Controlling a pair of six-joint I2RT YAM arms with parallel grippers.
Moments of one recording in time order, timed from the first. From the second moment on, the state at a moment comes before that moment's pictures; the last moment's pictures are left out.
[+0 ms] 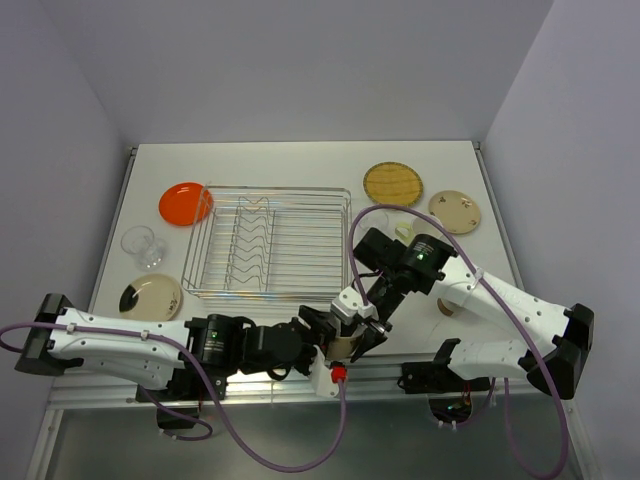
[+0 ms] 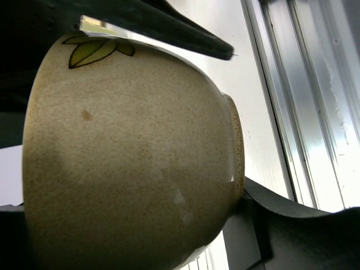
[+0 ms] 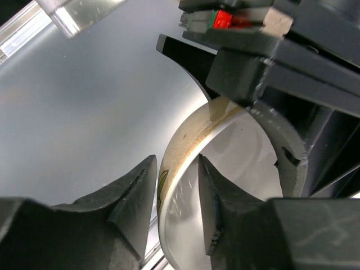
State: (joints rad) left arm -1.62 1.08 0.88 -0.35 -0.32 0.70; right arm 0.91 1.17 1.12 -1.26 -1.14 -1.19
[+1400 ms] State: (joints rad) left arm -1.27 1.01 0.87 -0.24 -0.09 0.43; right arm 0.18 1.12 1.38 -1.30 -1.20 -1.22
